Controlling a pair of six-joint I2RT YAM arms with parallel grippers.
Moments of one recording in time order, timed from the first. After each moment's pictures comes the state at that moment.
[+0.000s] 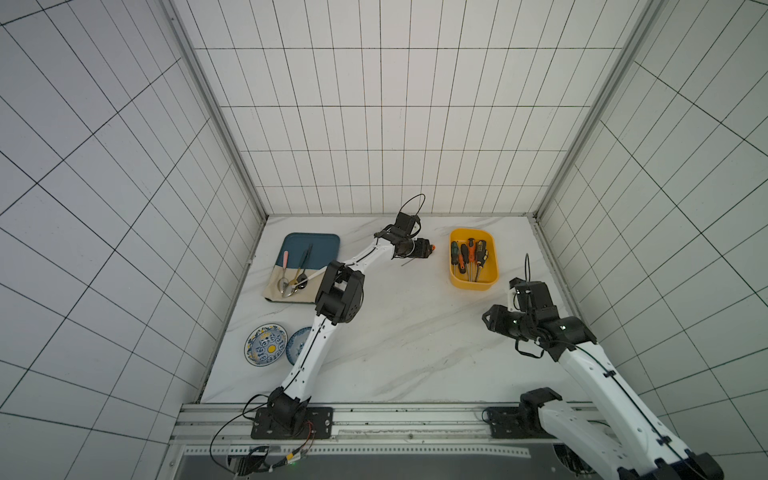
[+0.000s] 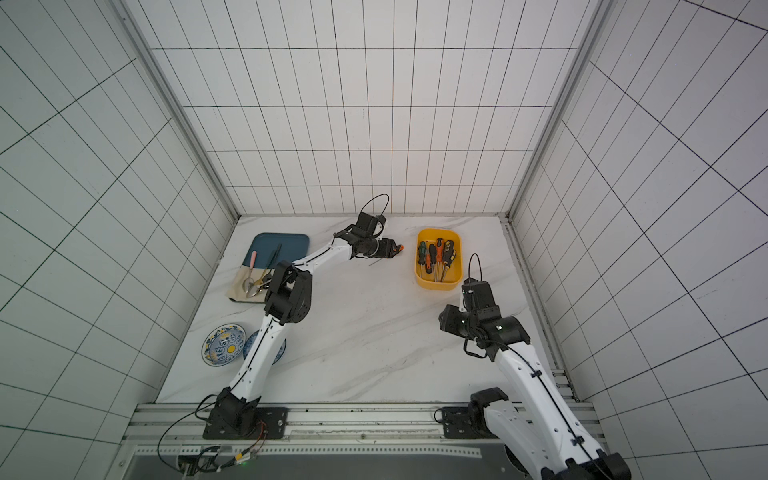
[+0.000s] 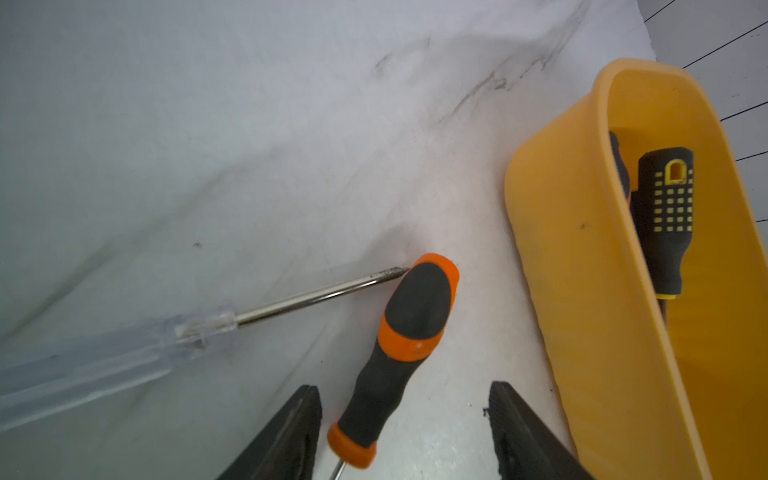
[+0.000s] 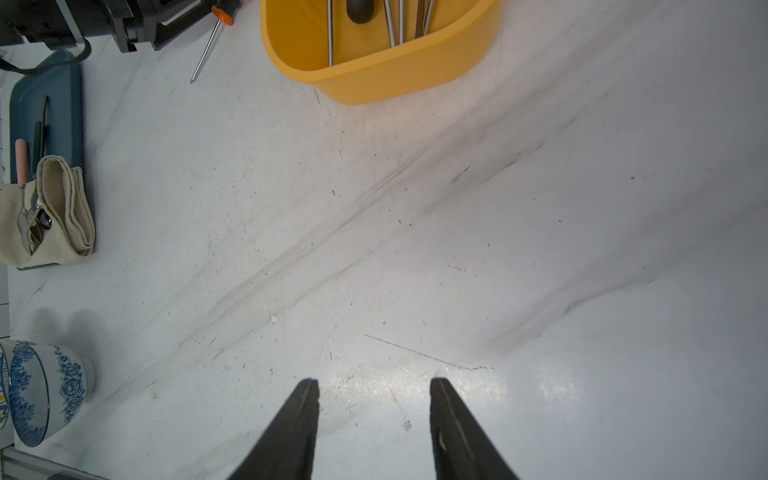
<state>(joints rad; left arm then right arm) -0.54 2.60 2.24 -0.48 0.32 -0.37 0.36 0.86 0.70 -0.79 -0.14 0.51</state>
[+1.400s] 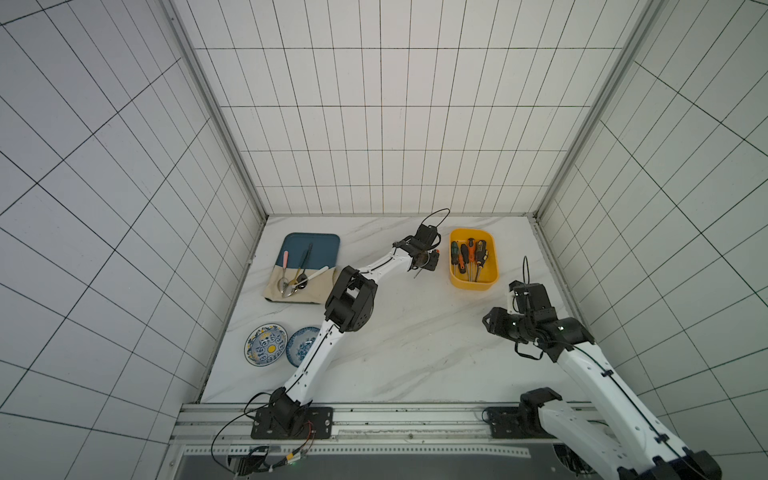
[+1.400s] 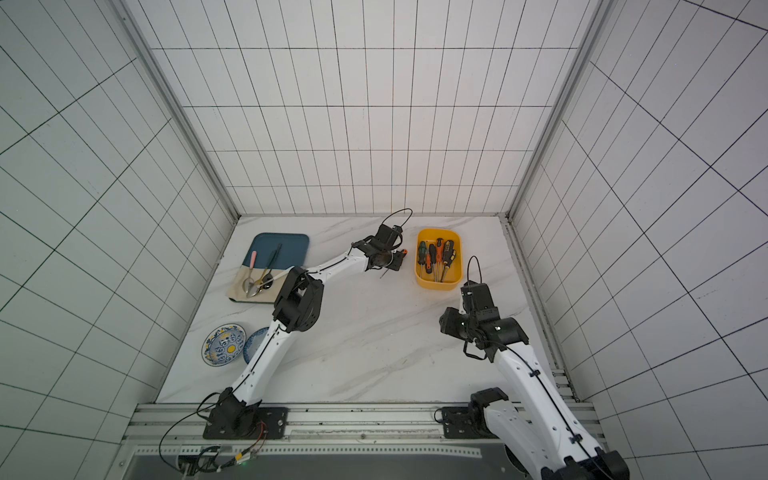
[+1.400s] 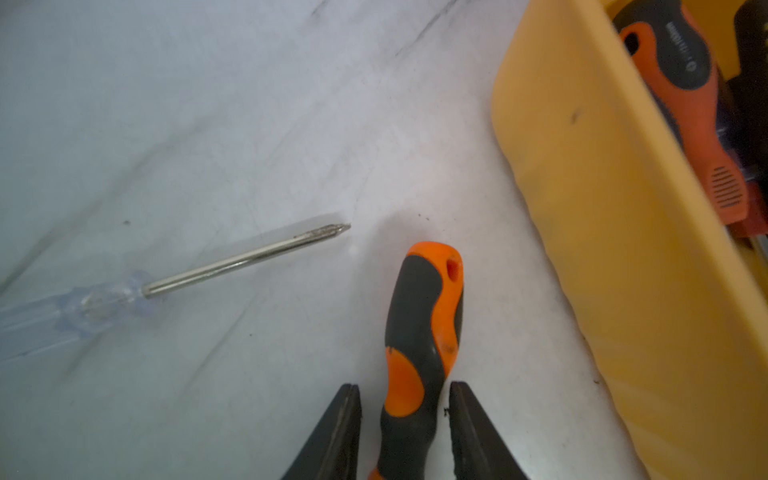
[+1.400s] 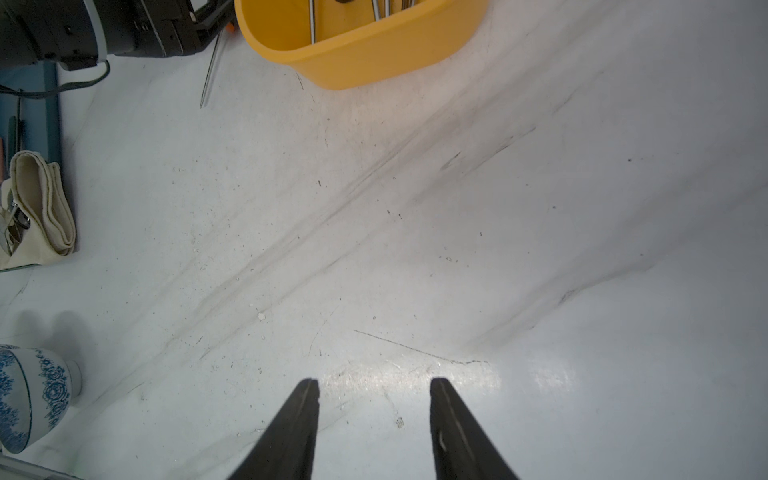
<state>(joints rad) -0.67 2.58 2.19 -0.49 0.01 -0.22 0.36 0.86 0.68 -0.79 -0.13 0.51</state>
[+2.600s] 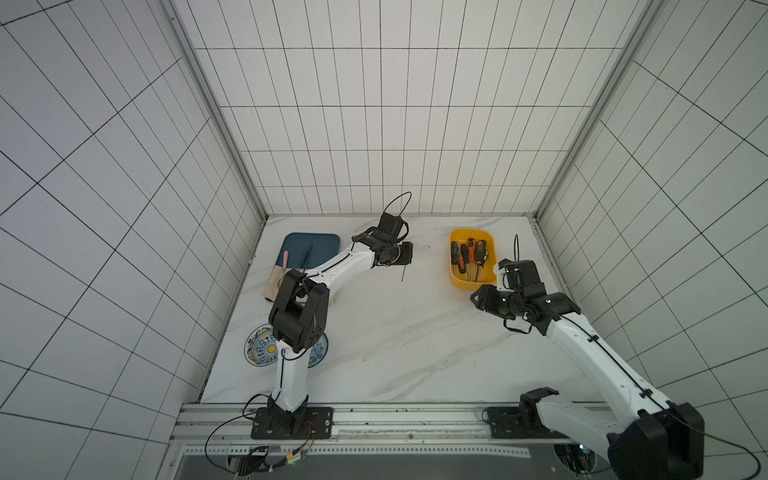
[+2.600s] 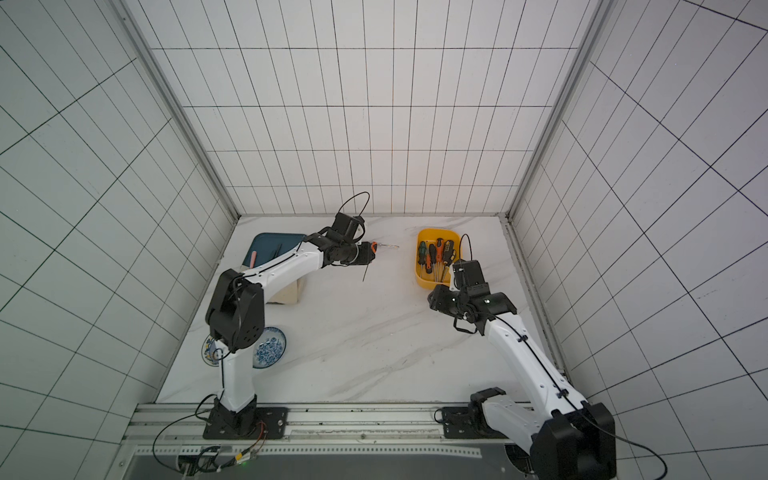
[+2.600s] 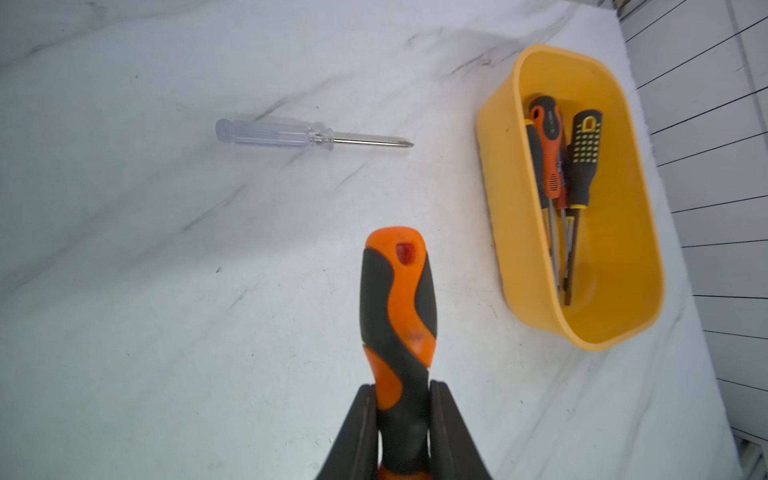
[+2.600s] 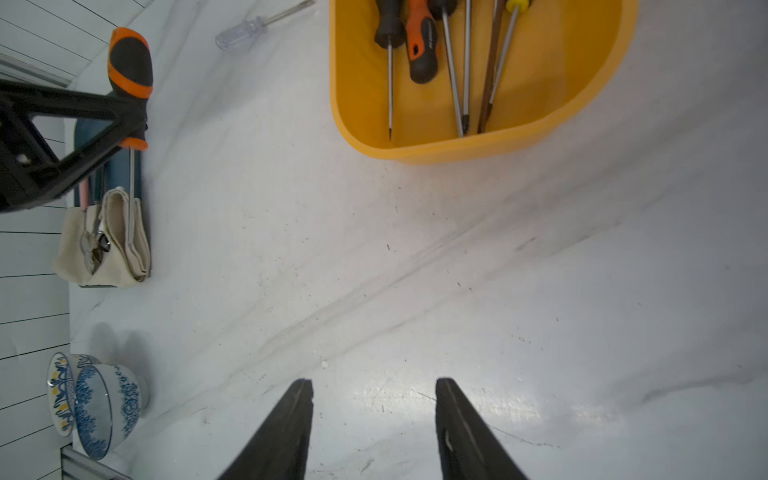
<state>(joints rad) -0.55 1.94 1.56 -0.43 0.23 -0.50 0.37 1.11 0.87 -0.64 -0.22 0.55</state>
